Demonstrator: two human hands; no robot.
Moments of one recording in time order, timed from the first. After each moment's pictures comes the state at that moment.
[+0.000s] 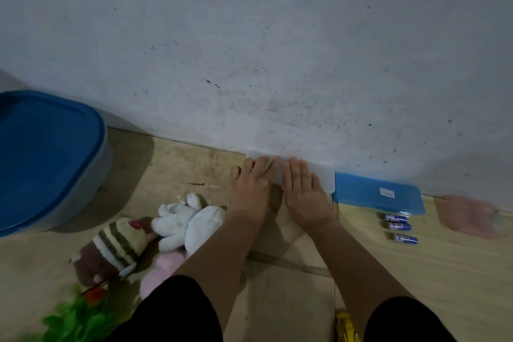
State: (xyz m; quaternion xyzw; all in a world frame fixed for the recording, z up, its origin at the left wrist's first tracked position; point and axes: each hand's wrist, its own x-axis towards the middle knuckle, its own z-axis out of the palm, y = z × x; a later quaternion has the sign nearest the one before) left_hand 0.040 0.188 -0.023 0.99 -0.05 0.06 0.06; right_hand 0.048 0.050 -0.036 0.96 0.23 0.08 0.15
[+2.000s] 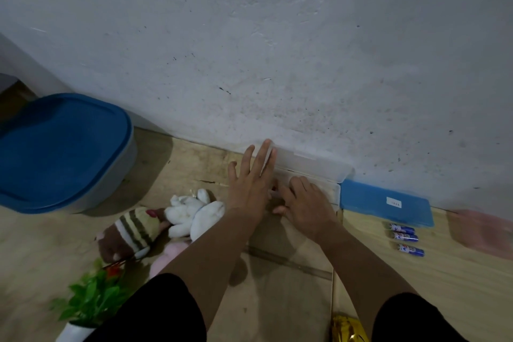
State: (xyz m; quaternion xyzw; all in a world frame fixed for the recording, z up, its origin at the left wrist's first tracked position) left_hand 0.026 0.192 0.009 1.00 -0.01 -0.05 0.03; right_hand 0.047 0.041 -0.039 0.94 0.33 0.05 -0.04
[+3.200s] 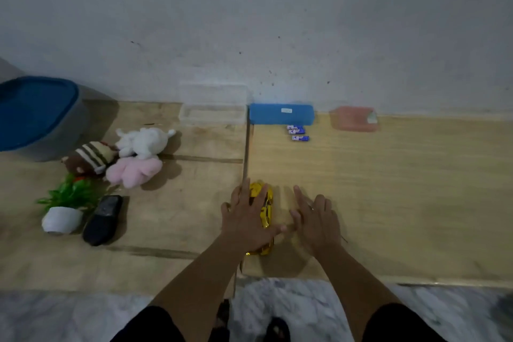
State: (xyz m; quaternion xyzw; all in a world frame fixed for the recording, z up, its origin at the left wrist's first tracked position) left_hand -0.221 0.016 0.007 0.97 -0.05 -0.19 0.11; right_hand -0.224 -0.156 -0.047 1.00 0.00 0.05 -0.05
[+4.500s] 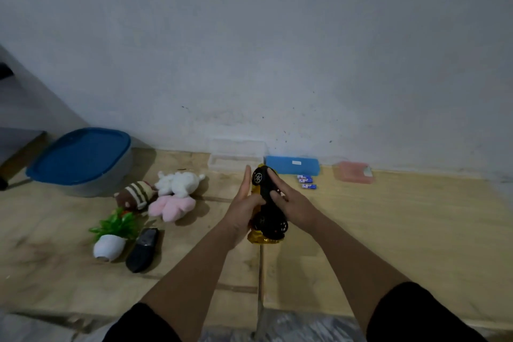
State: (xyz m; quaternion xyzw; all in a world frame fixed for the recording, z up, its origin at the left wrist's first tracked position) left_hand -0.200 0.073 0.120 0.59 0.05 -0.16 0.79; right_hand -0.178 -0.073 0.115 0.84 0.12 -0.16 -0.50
